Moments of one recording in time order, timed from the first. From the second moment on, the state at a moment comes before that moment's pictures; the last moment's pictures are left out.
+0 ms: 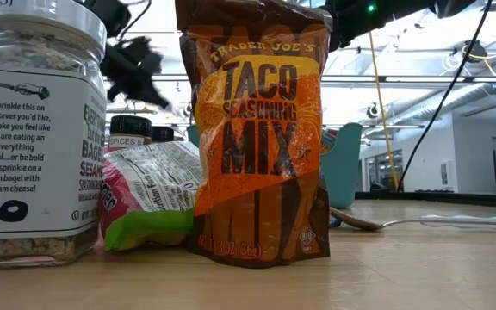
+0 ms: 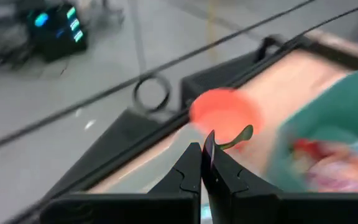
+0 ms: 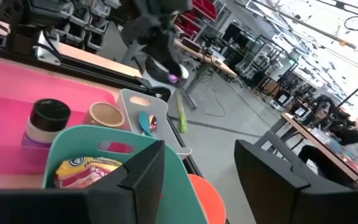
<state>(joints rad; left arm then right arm) 0.65 1.00 0.64 -0.04 -0.10 -0.12 0.12 1.30 0.76 0.43 0.70 -0.46</state>
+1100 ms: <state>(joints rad) 0.87 1.20 0.53 0.04 0.13 -0.28 0.11 1.30 0.76 0.42 0.70 -0.45</state>
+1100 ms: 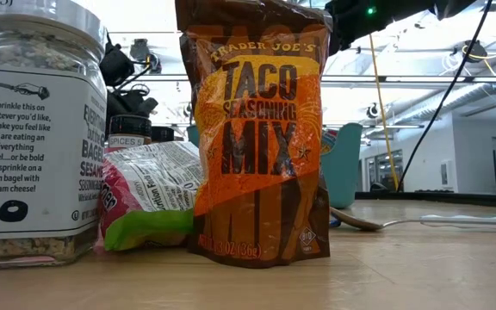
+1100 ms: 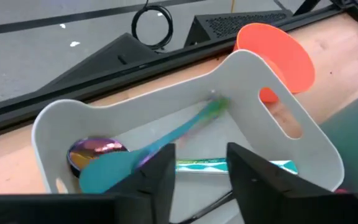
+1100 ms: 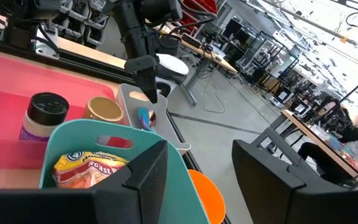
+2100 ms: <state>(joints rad) 0.83 0.84 0.53 0.08 0.13 -0.32 0.31 1.33 0.76 -0.13 0.16 0.12</state>
